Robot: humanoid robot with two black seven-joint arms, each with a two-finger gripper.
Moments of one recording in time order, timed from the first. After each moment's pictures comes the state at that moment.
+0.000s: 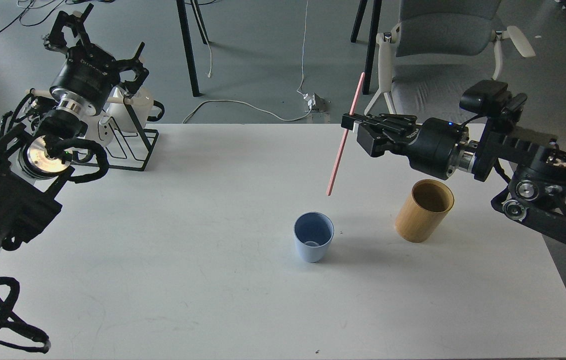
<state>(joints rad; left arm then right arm) -0.85 0.36 -0.77 -0.60 -0.17 -0.49 -0.25 0.99 -0.69 0.20 1.45 -1.47 -0.06 0.24</state>
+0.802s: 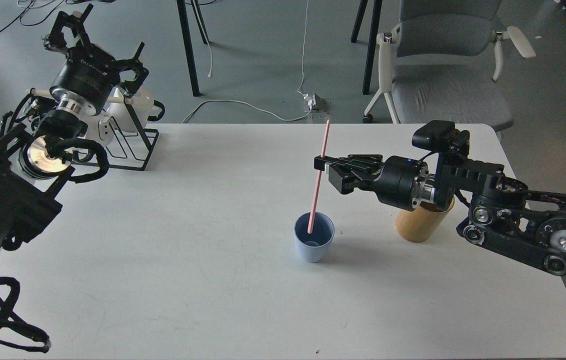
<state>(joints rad) -0.85 0.36 -0.77 -0.60 -0.17 -0.49 -0.25 0.95 -0.58 0.13 1.38 -1.48 -0.07 0.24</state>
